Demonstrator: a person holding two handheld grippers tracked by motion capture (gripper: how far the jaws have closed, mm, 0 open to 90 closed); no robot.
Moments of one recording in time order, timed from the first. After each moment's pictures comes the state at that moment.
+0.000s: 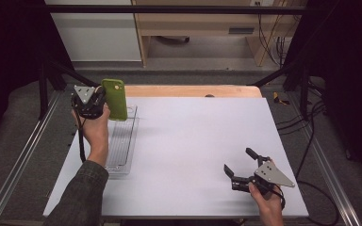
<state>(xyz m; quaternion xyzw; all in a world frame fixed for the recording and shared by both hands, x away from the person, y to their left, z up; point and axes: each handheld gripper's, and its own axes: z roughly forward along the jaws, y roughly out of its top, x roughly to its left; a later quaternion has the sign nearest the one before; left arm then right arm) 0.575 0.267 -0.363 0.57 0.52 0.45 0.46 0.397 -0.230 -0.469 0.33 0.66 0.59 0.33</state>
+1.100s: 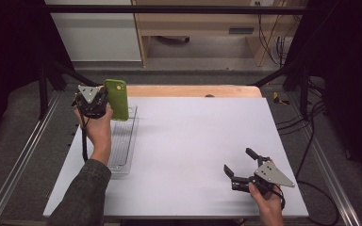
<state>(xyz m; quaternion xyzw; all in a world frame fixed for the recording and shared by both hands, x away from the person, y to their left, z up) 0.582 0.261 -0.370 0.57 0.52 0.45 0.45 0.397 -0.230 -0.469 0.34 0.66 0.59 0.33</state>
